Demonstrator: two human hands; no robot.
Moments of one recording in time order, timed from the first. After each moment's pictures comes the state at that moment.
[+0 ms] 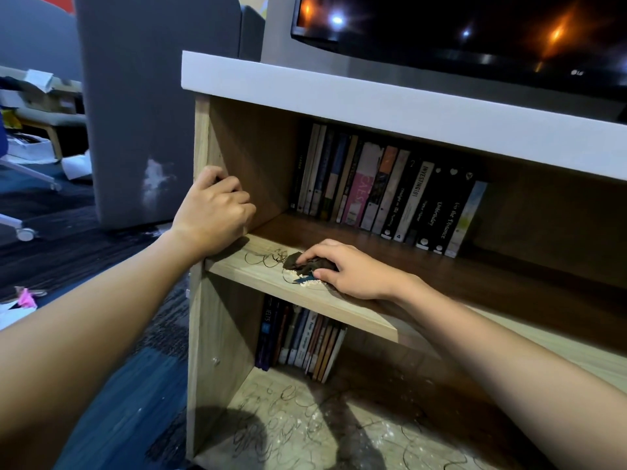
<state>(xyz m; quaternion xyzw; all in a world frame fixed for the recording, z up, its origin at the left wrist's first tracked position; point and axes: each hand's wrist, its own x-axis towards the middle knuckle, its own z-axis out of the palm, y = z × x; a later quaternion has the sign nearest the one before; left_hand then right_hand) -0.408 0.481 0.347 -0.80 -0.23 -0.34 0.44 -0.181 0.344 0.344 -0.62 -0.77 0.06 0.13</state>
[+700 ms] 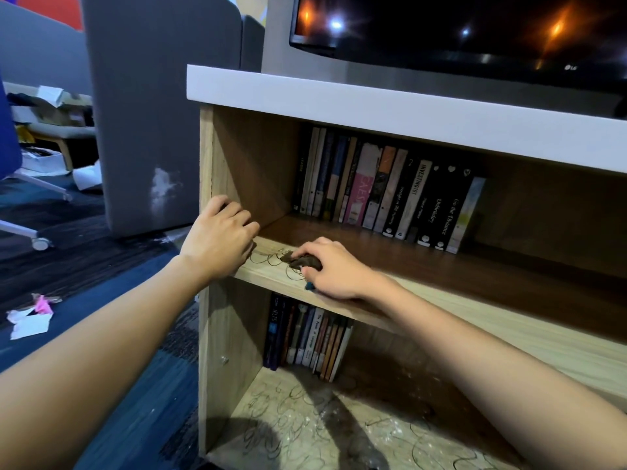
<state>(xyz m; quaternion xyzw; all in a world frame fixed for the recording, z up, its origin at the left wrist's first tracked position) -0.407 0.459 0.322 -0.84 -0.31 -0.26 0.37 -0.212 0.345 0.337 -0.67 -0.73 0.04 0.15</state>
